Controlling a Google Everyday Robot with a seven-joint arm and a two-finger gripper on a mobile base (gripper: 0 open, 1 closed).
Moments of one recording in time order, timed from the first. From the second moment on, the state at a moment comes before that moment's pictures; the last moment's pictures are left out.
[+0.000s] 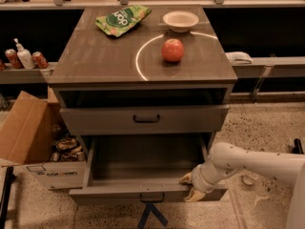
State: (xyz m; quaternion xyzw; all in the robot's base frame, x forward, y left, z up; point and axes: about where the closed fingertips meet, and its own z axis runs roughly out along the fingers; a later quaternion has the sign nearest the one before) arm 0.455 -0.148 0.399 -0.75 0.62 0.18 0.15
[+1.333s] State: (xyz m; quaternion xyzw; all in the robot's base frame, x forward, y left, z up) arm 0.431 -0.143 0.447 -0.77 0.60 0.13 0.18
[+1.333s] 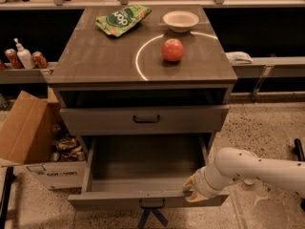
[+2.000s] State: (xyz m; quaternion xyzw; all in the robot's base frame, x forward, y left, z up) arm 0.425 -0.145 0.485 -0.78 0.59 0.10 0.20
